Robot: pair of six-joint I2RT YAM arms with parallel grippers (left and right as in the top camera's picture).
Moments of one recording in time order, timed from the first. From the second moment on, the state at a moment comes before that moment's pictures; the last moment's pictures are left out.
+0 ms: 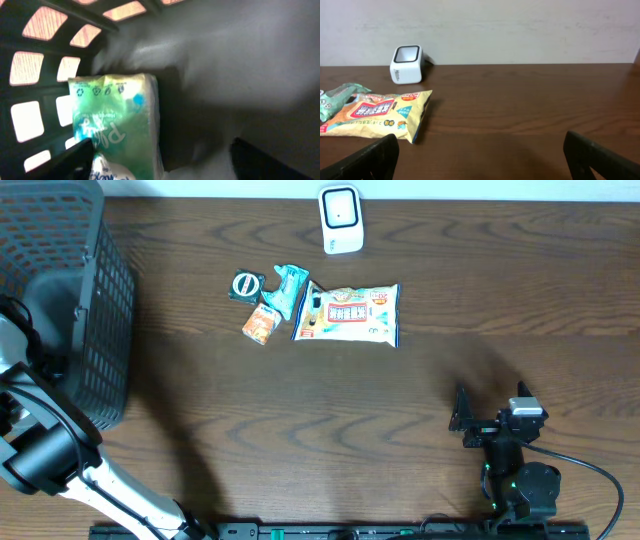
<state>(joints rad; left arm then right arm) 0.71 2.08 1.57 -1.00 -0.41 -0.68 0.03 0.01 0.01 -0.07 -0.01 0.04</state>
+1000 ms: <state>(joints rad) 0.72 2.04 1.53 -0.92 -0.31 -0.72 0.03 0.01 0.01 -0.07 -0.01 0.04</state>
